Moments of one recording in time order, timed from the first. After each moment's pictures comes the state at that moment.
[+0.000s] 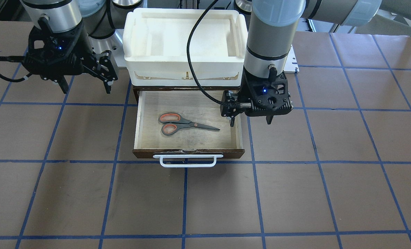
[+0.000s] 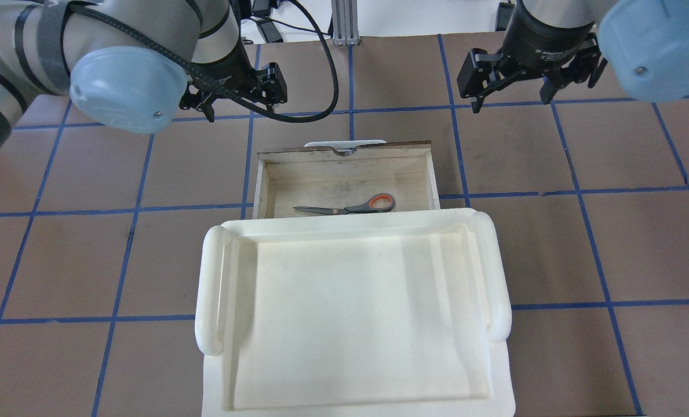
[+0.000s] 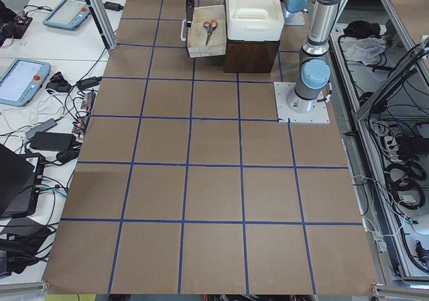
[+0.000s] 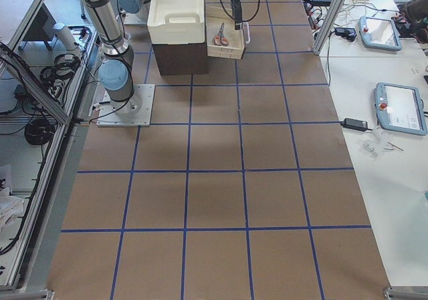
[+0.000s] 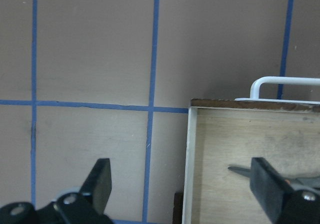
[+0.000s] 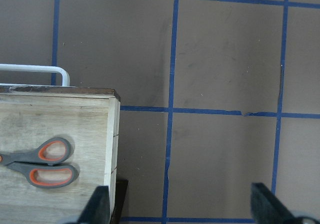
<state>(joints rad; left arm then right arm) -1.76 -1.76 -1.51 -1.32 1.65 -0.26 1.63 -1.57 1.52 -1.64 -1.63 0.00</state>
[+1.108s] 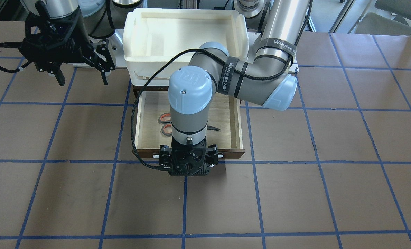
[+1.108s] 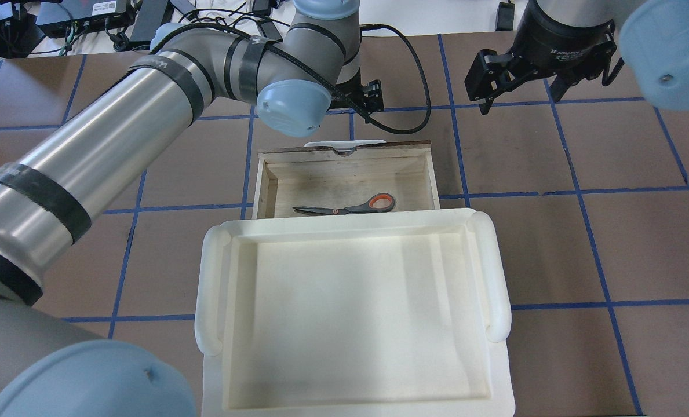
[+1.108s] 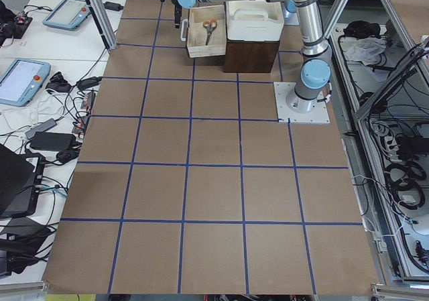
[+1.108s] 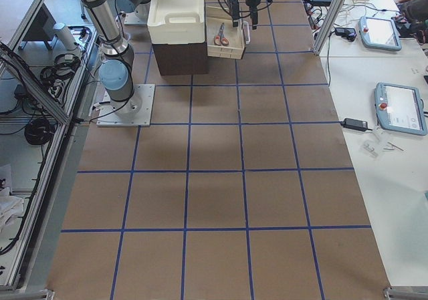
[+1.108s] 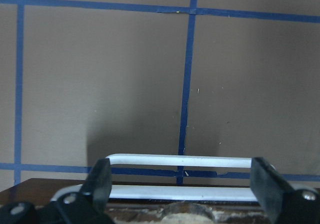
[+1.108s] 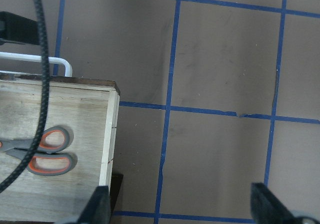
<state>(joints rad) -1.93 -2.12 -1.34 -1.11 1.62 -0.37 1.63 -1.60 1.53 -1.64 -1.62 -0.06</state>
